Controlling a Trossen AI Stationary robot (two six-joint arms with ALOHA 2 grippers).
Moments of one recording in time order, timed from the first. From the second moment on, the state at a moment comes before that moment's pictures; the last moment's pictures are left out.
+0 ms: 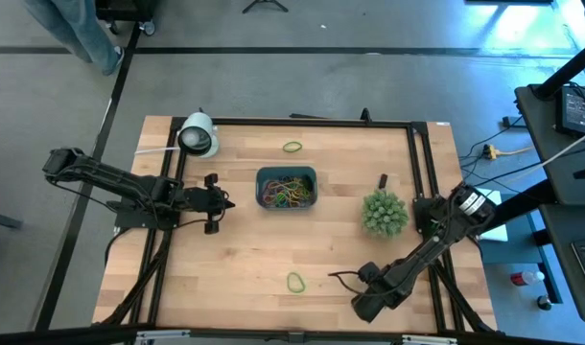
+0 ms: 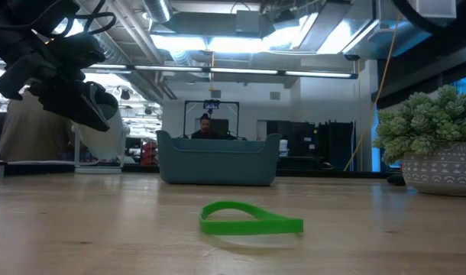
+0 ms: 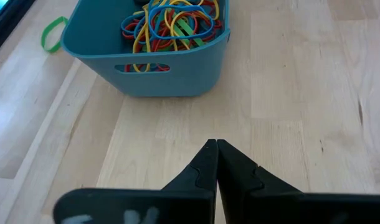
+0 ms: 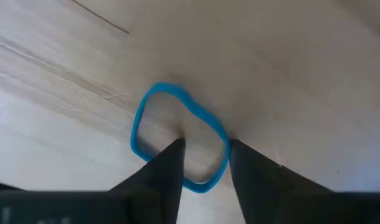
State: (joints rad) left arm -0.18 0.74 0.29 -0.29 -0.32 -0.14; right arm 0.81 1.90 1.13 -0.75 -0.23 1.82
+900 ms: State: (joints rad) left arm -0.18 0.74 0.29 -0.28 -0.29 -0.12; right arm 0.58 1.91 1.59 -1.06 -0.02 1.34
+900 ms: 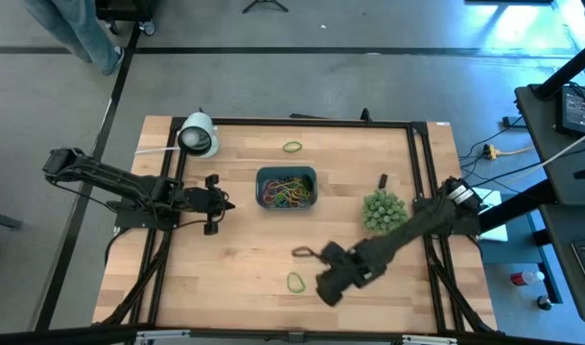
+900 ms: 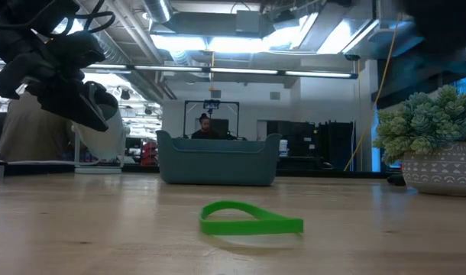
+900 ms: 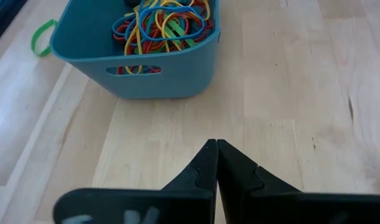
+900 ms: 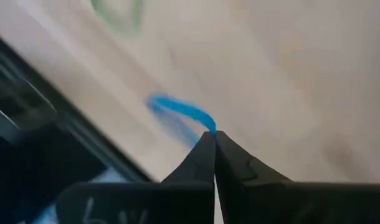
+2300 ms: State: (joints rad) left arm -0.18 0.74 0.29 -0.27 -0.29 -0.06; right arm -0.14 2.03 1.76 -0.92 0.04 0.51
